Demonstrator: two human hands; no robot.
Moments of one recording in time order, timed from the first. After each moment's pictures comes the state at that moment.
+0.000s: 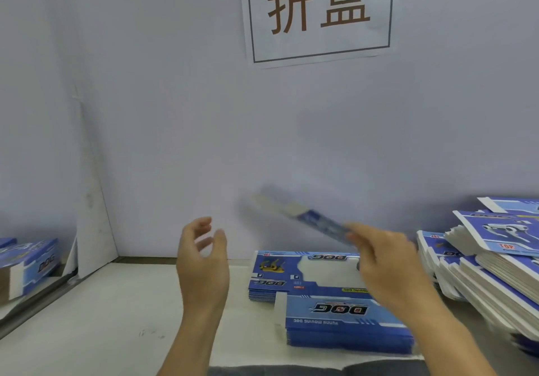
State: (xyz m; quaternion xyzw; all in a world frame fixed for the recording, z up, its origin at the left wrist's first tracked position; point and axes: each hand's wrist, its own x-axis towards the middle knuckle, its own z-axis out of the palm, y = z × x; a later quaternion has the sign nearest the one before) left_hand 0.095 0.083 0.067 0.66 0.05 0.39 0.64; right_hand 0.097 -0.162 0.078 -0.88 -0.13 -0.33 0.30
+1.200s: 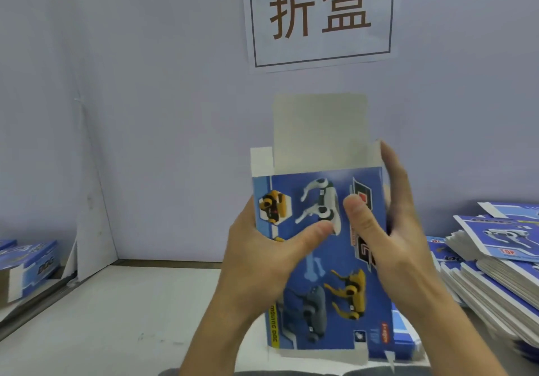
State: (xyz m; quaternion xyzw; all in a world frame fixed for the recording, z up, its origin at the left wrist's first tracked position) left_hand 0.048 0.032 0.121 0.70 -0.23 0.28 0.61; right_hand 0.054 -0.133 0.125 -0.65 -0.29 -0.33 0.62
